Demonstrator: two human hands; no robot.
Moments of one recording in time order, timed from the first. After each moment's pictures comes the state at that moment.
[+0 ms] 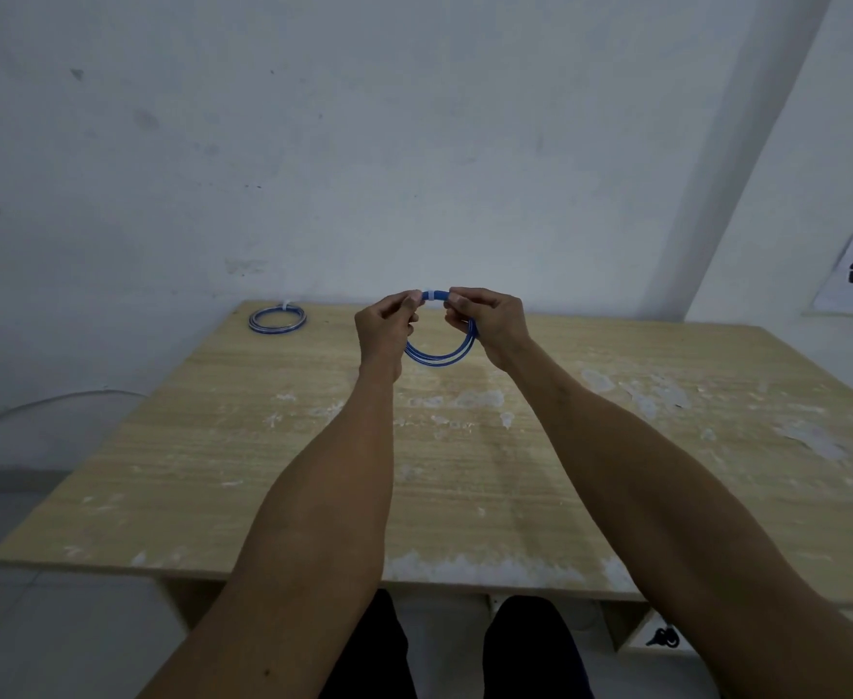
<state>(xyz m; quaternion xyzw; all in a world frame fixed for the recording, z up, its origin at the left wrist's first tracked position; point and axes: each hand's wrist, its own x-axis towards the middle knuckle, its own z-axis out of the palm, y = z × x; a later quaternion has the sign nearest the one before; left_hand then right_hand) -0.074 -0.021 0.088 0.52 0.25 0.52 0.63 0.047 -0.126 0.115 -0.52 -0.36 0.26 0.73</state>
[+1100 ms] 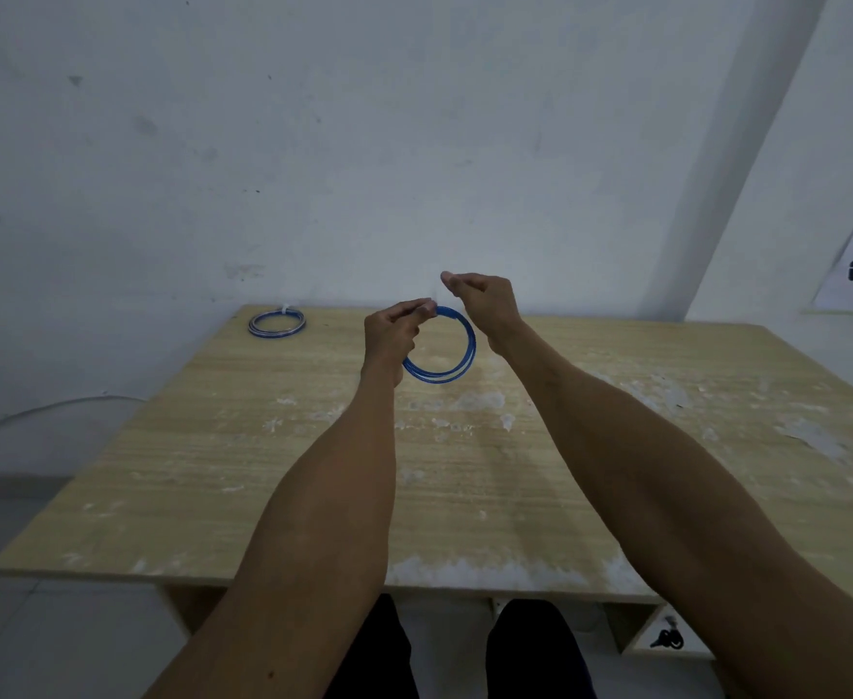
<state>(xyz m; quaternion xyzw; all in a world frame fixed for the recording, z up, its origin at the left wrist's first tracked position) -0.080 -0.029 0.095 0.55 0.26 0.44 0.66 0.046 -0.109 0.140 -0.67 -0.39 0.14 0.62</state>
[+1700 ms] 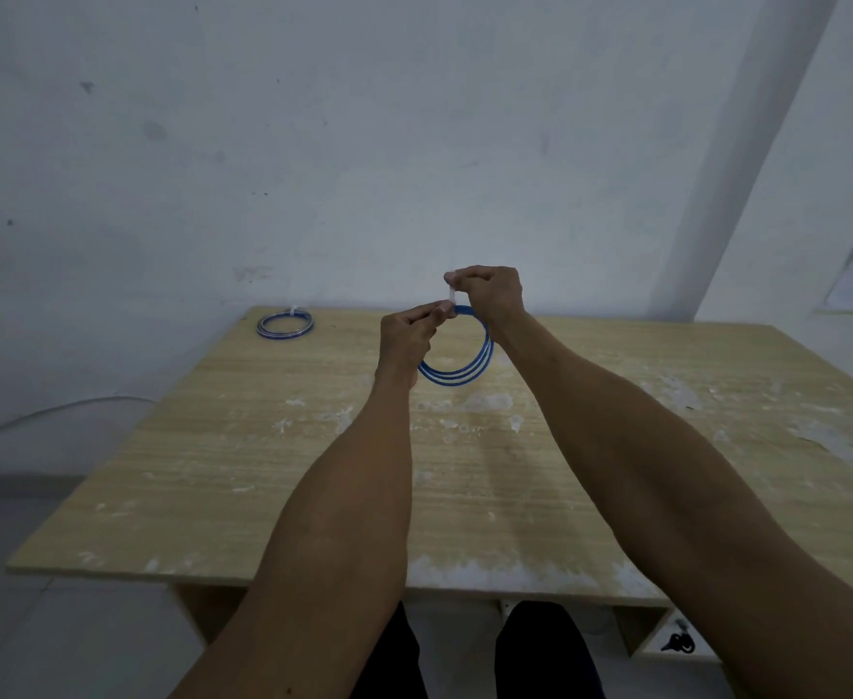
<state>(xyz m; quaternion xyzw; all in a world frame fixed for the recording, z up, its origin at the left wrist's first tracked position) -0.076 -0.037 0.094 0.59 0.24 0.43 0.64 0.048 -0.096 0.150 -0.68 -0.36 0.13 0.63</state>
